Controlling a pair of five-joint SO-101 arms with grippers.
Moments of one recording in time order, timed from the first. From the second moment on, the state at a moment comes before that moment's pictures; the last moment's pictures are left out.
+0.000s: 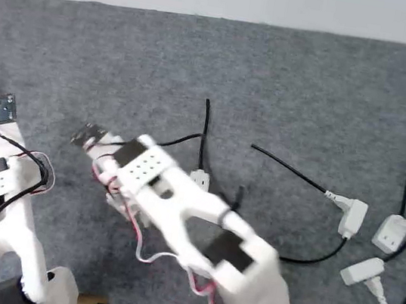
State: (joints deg) left arm -34.9 -22.2 54.8 49.8 -3.8; right arm -50.7 20.3 -2.5 73.7 8.6
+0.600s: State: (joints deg) left arm -14.3 -7.7 46.8 63.4 -25.7; right arm -46.9 -30.7 31.5 59.4 9.1
